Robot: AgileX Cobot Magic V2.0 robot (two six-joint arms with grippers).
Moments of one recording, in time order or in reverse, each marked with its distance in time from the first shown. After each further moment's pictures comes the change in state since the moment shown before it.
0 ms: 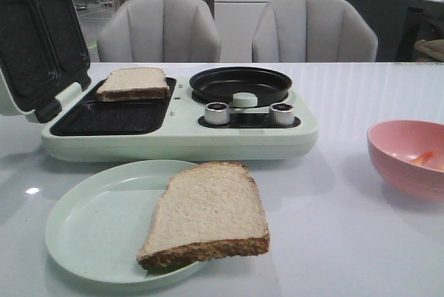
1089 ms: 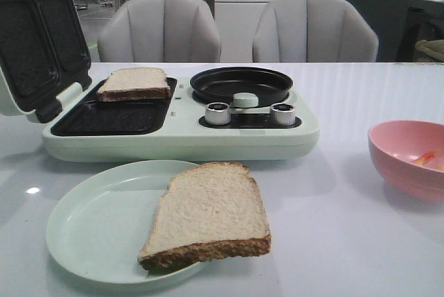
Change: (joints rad) left arm -0.001 -0.837 0.454 -0.041 0.213 -0.004; right arm 0.000 0.000 0.001 0.000 -0.131 0.000
